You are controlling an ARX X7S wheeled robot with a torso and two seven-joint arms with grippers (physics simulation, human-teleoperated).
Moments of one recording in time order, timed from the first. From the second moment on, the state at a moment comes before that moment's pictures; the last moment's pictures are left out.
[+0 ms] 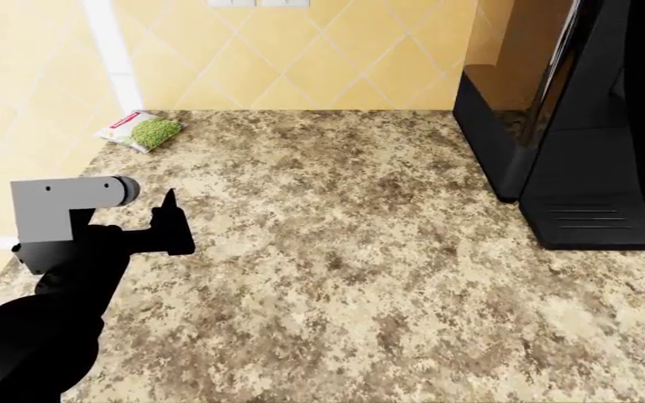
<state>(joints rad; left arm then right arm) -0.46 -0.41 -0.08 0.48 -0.65 -0.96 -0.31 2.18 0.00 -0.06 1.26 0.12 0.55 -0.03</state>
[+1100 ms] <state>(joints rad) -0.46 -0.43 -0.09 0.54 -0.69 -0.98 -0.34 1.87 0.12 -0.11 0.04 0.48 1.14 0.23</state>
